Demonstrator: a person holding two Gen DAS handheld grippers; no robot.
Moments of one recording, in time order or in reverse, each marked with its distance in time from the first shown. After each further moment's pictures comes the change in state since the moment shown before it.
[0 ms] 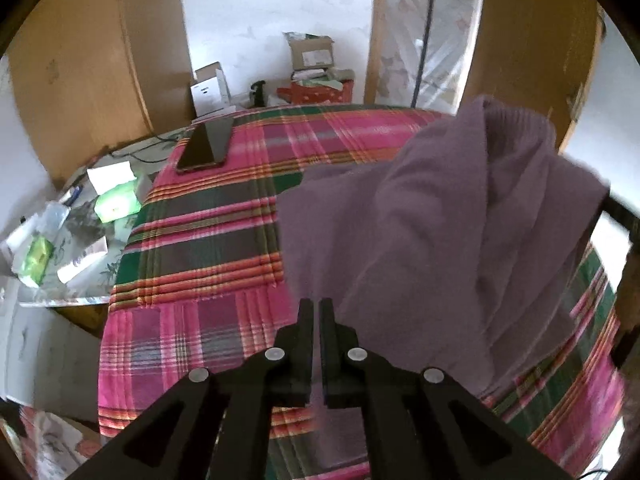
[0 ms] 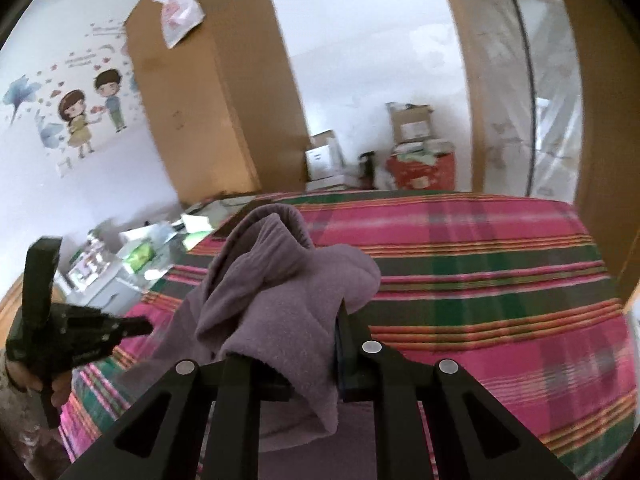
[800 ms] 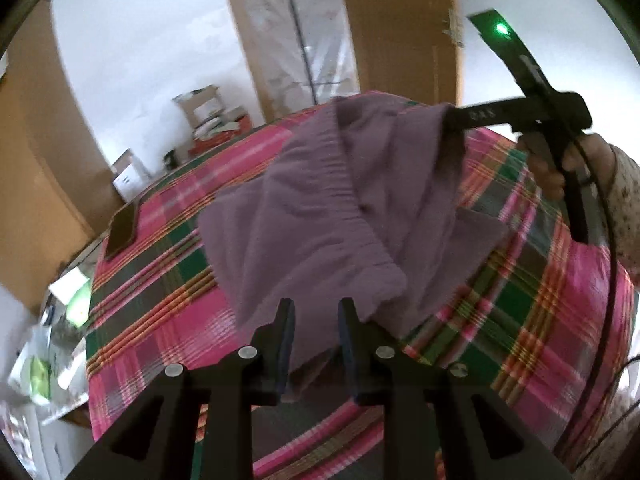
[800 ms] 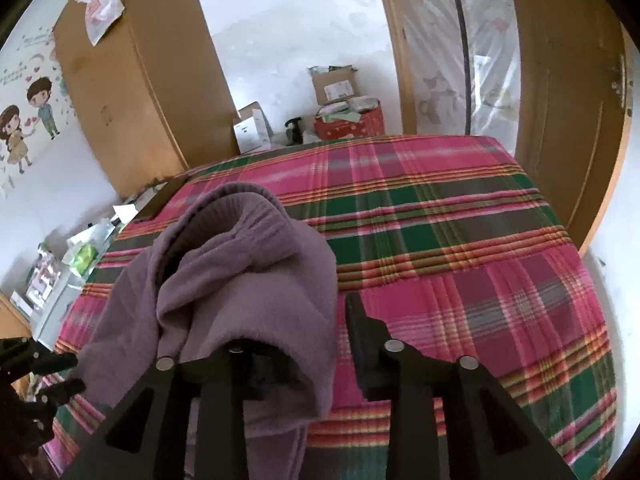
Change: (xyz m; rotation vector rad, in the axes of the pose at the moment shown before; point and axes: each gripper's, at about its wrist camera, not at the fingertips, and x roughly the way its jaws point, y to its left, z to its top) left arm -0.028 -0.101 -0.050 0.452 -0.121 -0.086; right arm 0.000 -0.065 -0.039 0.136 0.107 -0.189
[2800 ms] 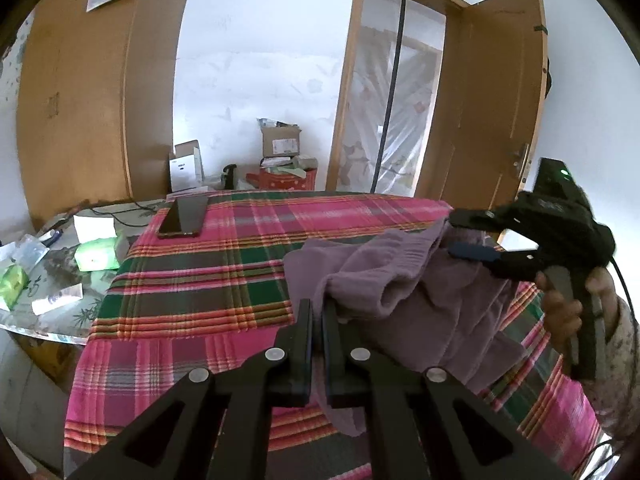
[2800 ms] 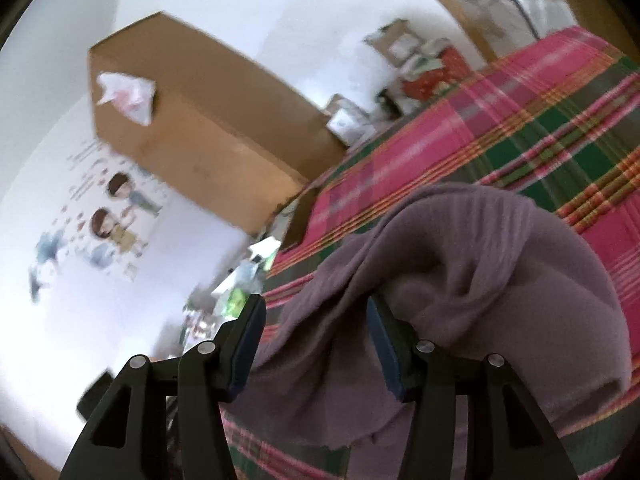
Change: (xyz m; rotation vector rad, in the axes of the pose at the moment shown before) left arm -0.037 0.100 -0.028 -0.458 -0.280 0.026; right arm 0.031 0.055 0.024 0.396 0.076 0.526
